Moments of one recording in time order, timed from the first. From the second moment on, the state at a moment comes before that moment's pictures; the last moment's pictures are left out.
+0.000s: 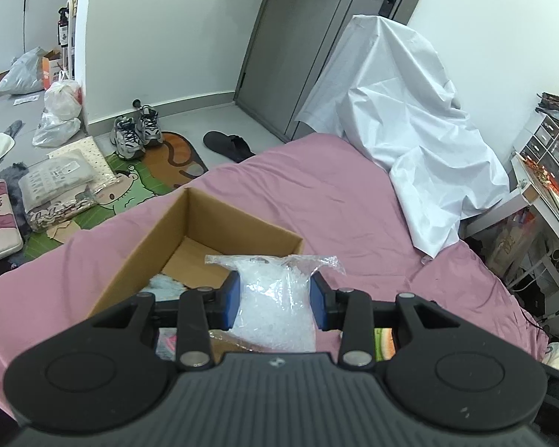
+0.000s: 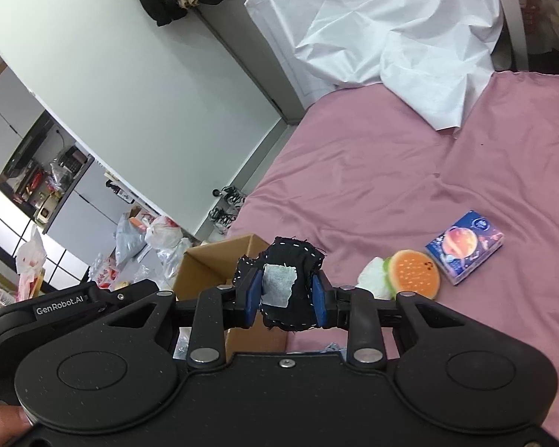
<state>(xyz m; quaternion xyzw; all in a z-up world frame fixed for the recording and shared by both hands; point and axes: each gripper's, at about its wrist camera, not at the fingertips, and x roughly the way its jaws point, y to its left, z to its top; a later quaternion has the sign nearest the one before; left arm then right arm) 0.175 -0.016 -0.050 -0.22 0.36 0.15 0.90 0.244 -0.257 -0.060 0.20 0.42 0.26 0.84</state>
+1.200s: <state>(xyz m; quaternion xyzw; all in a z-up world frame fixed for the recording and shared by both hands) 0.159 0.074 -0.076 -0.27 0.37 0.16 0.87 0.218 -0.130 -0.085 0.09 0.51 0.33 0.79</state>
